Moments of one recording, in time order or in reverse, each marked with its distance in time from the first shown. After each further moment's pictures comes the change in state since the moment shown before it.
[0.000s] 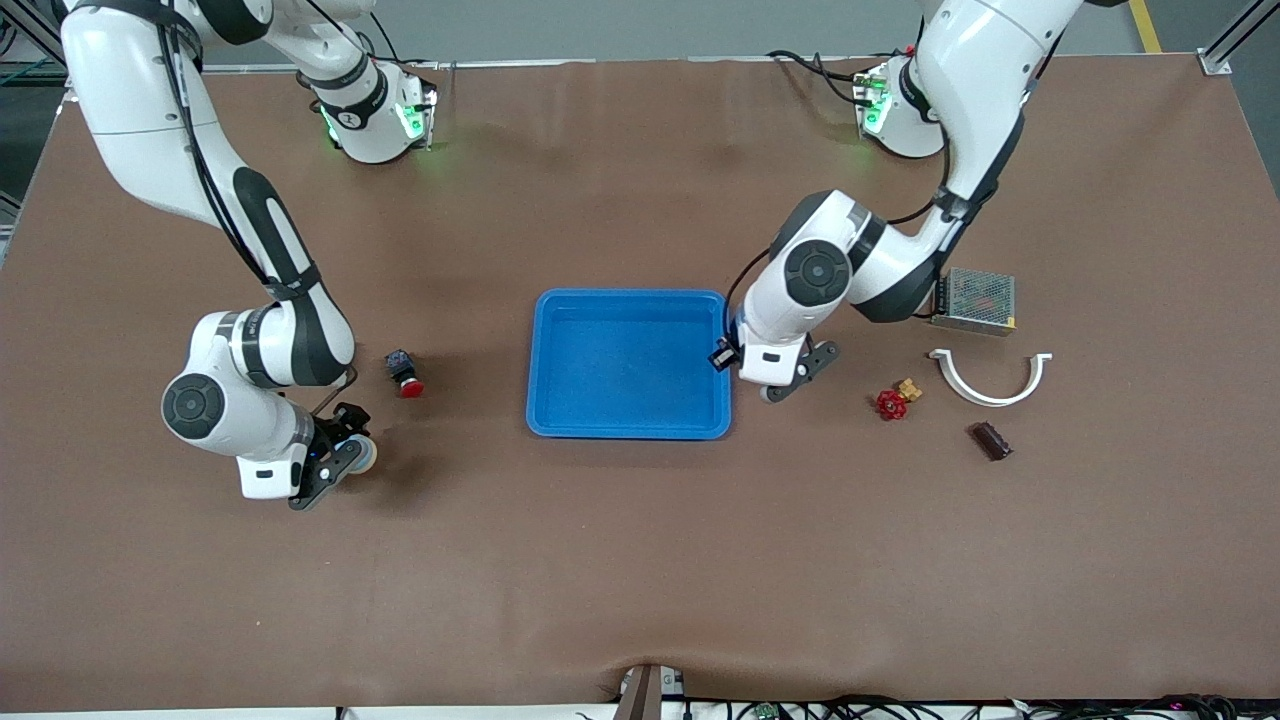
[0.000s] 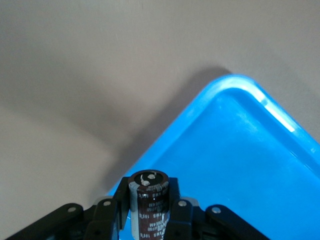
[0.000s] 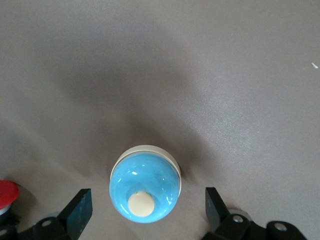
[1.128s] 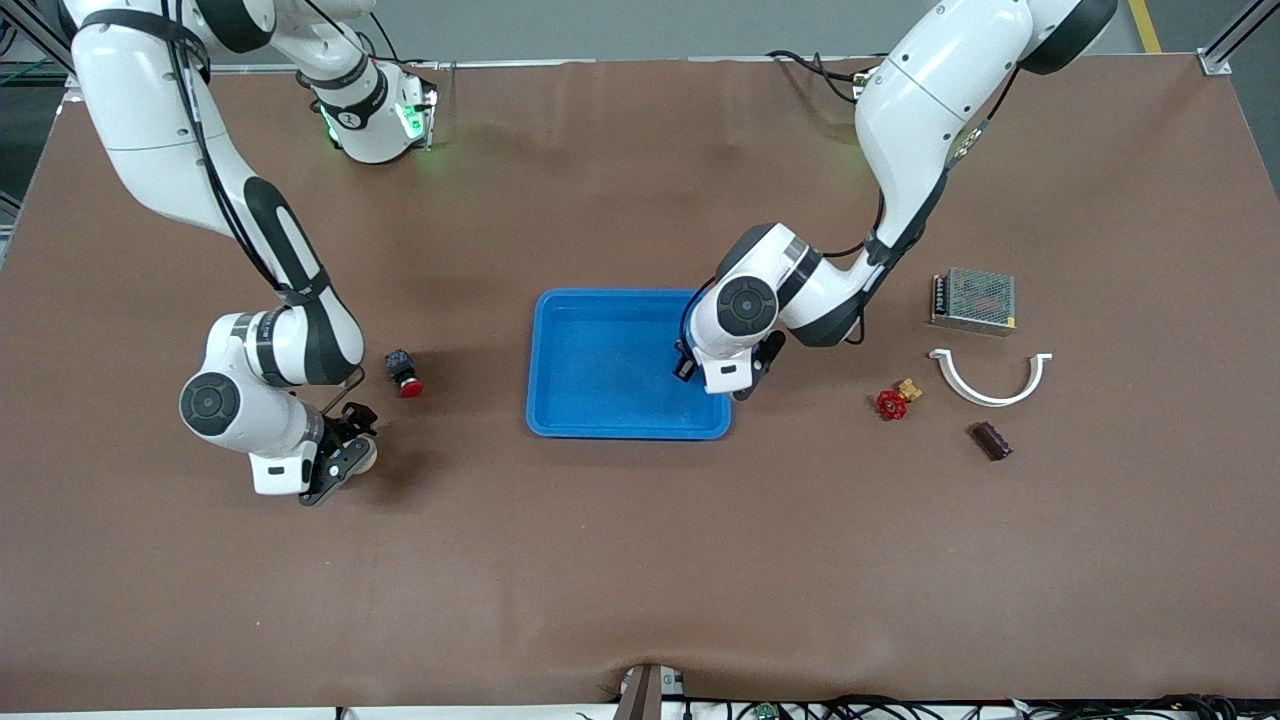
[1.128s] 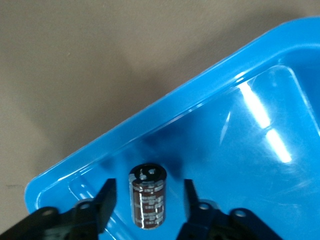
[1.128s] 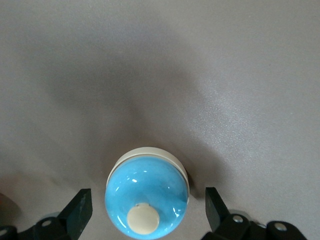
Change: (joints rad) left arm -0.100 0.183 0.029 0.122 0.000 -0.005 -0.317; right arm 0.000 0.023 0.000 -0.034 0.000 0.064 0.000
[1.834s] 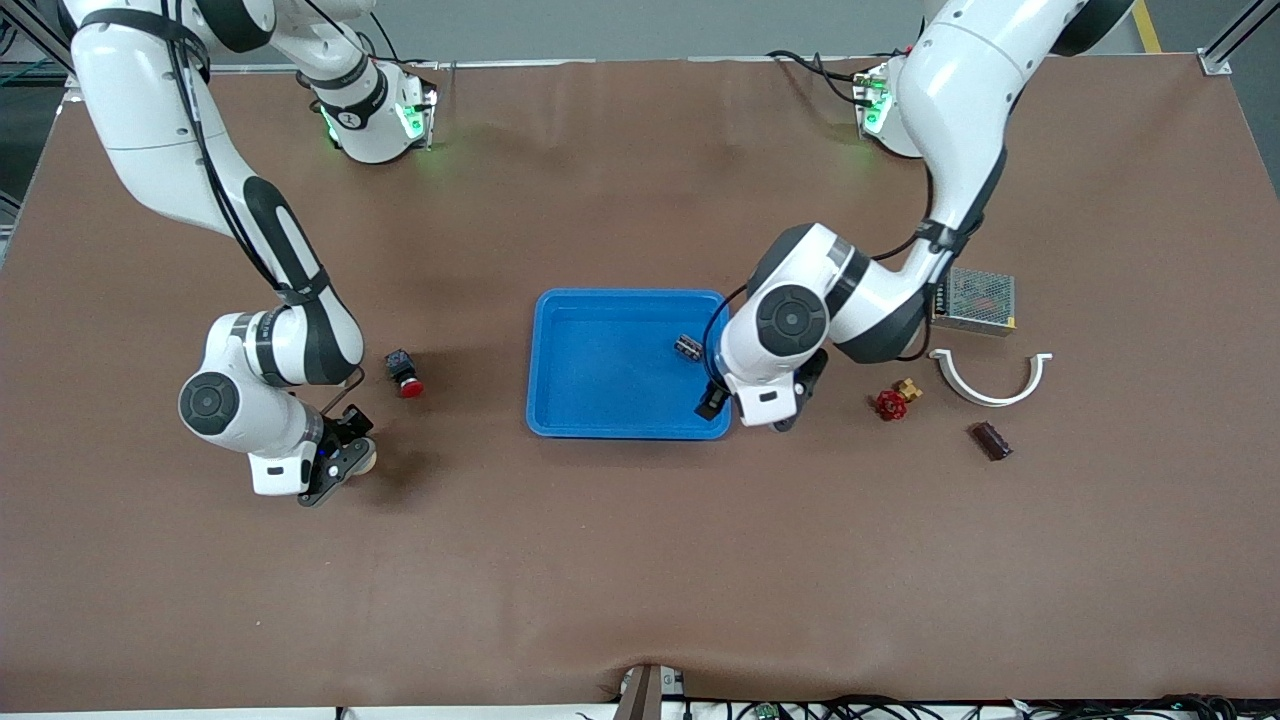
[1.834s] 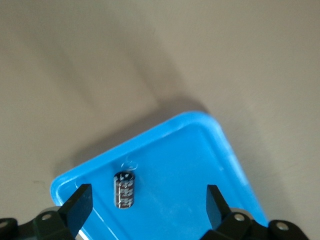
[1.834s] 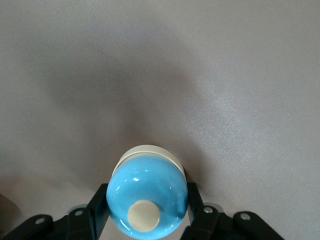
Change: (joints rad) left arm 0.041 -0.071 0.048 0.214 0.022 -0.239 0.004; right arm 0.000 -0.001 0.000 0.000 0.000 0.003 0.000
